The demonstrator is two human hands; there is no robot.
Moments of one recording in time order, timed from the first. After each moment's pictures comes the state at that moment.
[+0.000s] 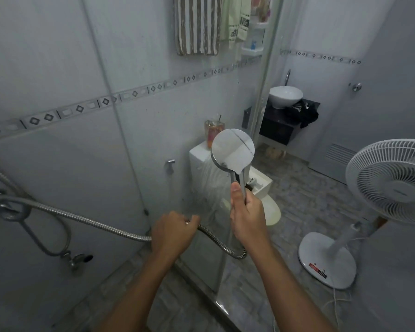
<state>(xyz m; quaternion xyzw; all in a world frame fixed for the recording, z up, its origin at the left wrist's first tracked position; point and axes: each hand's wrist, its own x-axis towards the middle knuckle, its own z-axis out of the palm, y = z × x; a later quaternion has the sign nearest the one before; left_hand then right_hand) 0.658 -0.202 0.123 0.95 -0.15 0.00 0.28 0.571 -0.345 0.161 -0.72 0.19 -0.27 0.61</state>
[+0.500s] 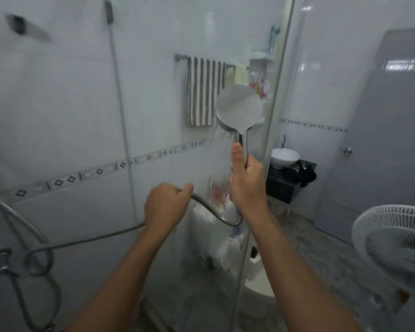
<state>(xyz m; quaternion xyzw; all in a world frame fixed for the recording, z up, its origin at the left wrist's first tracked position) 0.734 -0.210 0.308 0.88 -0.15 0.14 0.42 0.654 -0.349 0.348 -0.71 0.06 -0.43 0.55</state>
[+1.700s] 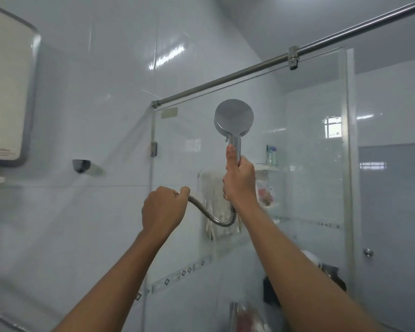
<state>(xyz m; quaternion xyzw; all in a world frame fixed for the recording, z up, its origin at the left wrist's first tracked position) 0.913 -0.124 0.550 0.78 -0.20 0.33 0.49 0.862 -0.272 0.595 -0.66 -0.03 -0.57 0.49</state>
